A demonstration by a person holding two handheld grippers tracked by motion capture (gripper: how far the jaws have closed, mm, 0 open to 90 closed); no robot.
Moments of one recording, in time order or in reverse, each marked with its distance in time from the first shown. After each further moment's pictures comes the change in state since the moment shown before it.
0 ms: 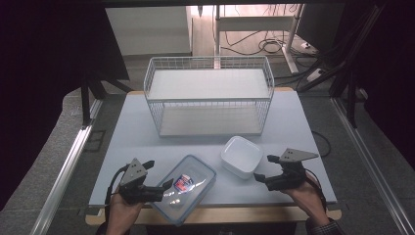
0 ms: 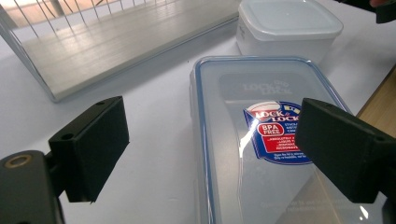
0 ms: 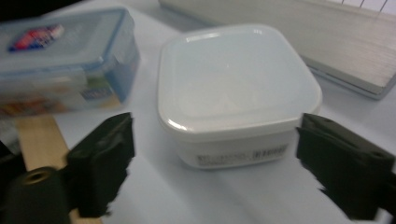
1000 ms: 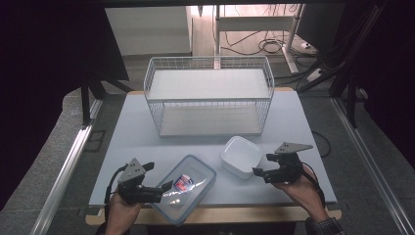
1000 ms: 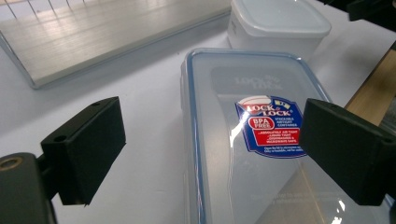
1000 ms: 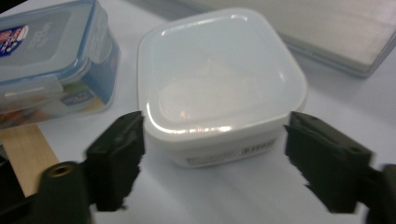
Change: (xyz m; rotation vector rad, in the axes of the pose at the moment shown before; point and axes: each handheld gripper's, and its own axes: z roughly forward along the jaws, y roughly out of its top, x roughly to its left) left arm 0.004 0.000 -0.005 0.008 -0.044 -0.032; right arm -0.001 0.019 0.008 0.116 -0.064 0.079
